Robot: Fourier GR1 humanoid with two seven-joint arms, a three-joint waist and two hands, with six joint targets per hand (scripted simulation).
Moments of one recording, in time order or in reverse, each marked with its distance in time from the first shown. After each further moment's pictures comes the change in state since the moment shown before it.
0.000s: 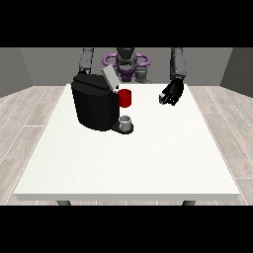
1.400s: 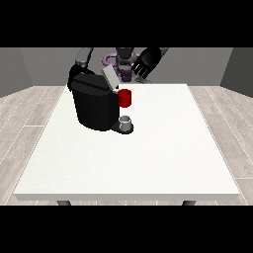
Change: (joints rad) left arm -0.446 -0.038 0.174 -0.059 0.109 -0.358 0.285; right arm -0.088 0.010 0.002 0.008 -0.015 0.035 -0.017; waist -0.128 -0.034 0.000
